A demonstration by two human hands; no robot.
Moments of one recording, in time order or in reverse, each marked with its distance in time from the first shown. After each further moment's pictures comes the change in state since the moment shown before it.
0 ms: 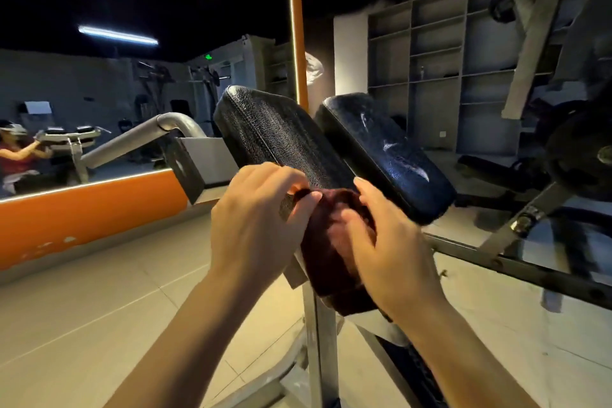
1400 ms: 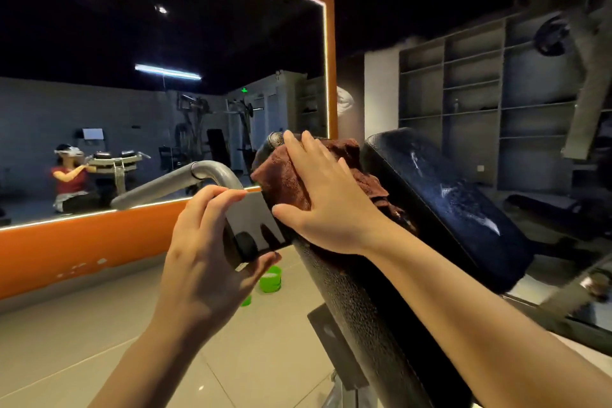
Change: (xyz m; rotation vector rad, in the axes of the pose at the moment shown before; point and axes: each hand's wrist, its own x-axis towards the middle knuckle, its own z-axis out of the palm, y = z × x) left_hand 0.000 -0.119 -0.008 0.069 -0.047 -0.128; right_hand 0.144 -0.079 0.069 -0.051 -0.309 -0.507
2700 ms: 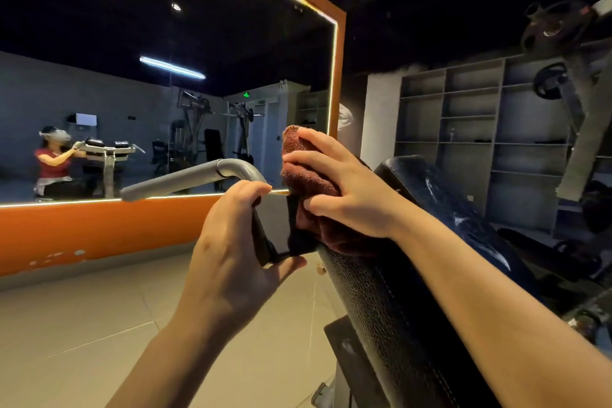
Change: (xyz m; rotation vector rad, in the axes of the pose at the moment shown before) left_hand 0.011 -0.003 0.002 -0.185 0.076 0.038; right_hand 0.037 0.009 -0.011 0.074 -0.097 -0.148
